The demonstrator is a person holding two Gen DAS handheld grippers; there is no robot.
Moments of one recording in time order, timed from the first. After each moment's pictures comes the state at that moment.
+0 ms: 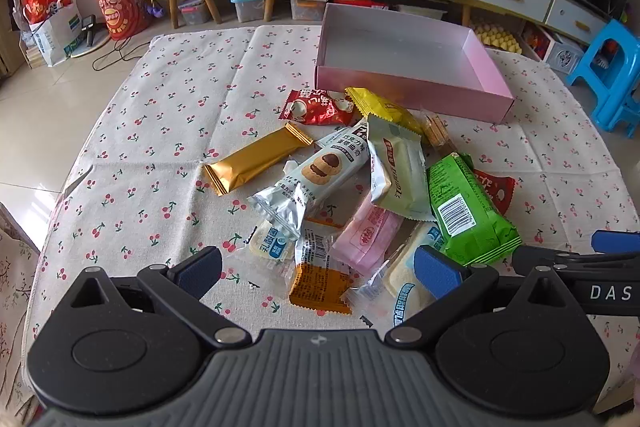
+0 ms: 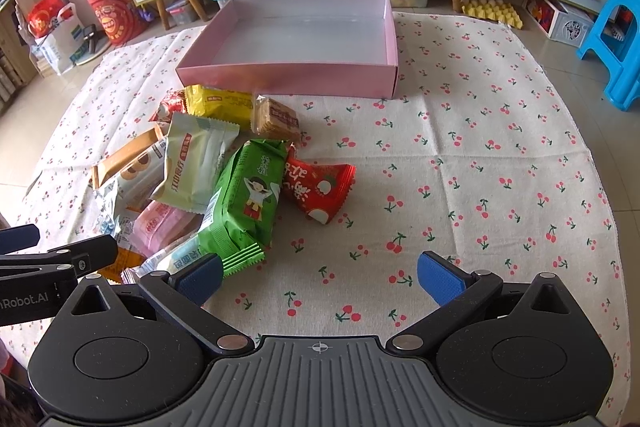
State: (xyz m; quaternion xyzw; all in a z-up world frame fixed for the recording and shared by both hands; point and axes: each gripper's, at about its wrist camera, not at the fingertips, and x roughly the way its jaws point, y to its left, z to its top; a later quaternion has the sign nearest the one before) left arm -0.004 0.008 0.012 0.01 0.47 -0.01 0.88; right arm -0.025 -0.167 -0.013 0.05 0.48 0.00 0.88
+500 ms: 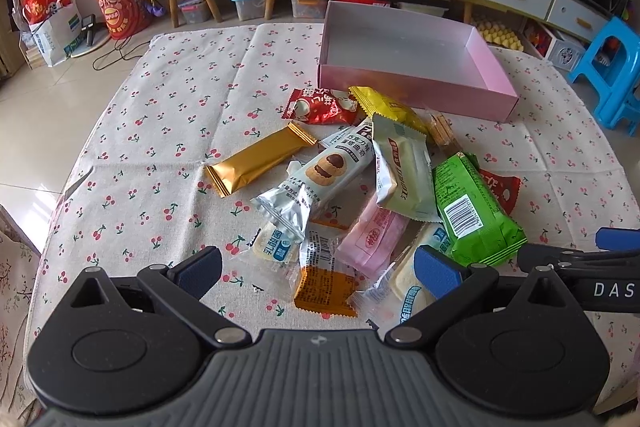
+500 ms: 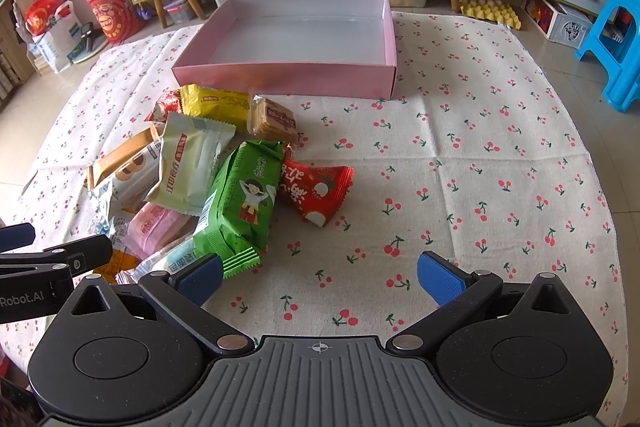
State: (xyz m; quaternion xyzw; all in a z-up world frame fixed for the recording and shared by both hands) left arm -0.001 0.010 0.010 0.01 0.47 -0.01 0.88; right arm -0.020 -0.166 -0.014 0.04 0.48 -0.02 0.87
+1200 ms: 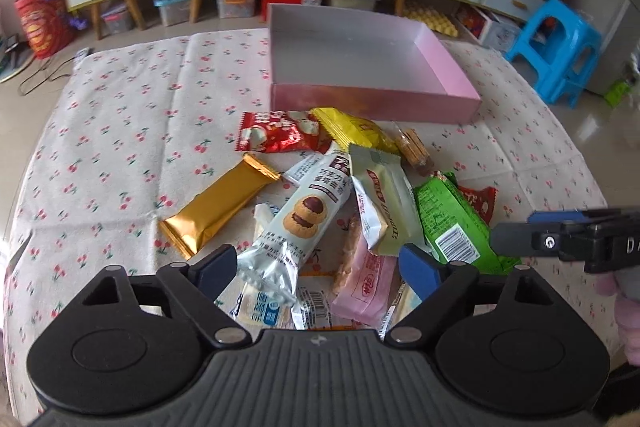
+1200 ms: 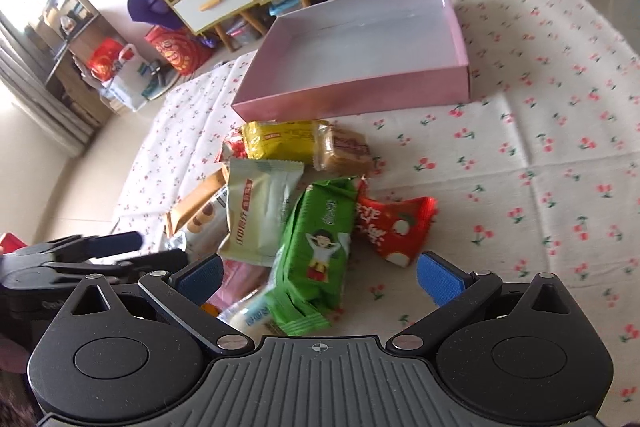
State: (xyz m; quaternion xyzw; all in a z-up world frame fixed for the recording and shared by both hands) left arm 0.049 0.029 0.001 0.02 0.48 -0.15 0.86; right arm 0.018 -0.186 -0.025 0.19 0.46 0.12 0.86
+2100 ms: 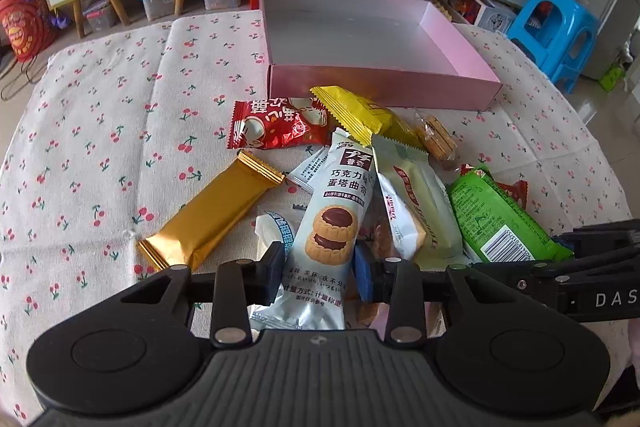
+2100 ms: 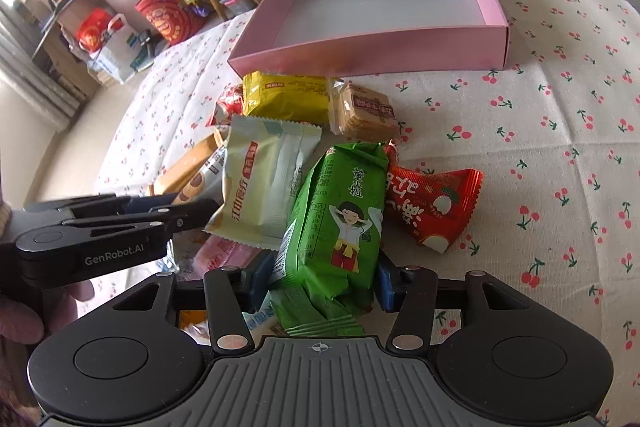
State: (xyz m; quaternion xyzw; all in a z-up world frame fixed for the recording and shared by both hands) left arm 0.075 0.040 -0.026 0.02 0.49 -0.16 0.86; right arm 0.030 -0.153 -0.051 0.17 0.50 0.11 0.85
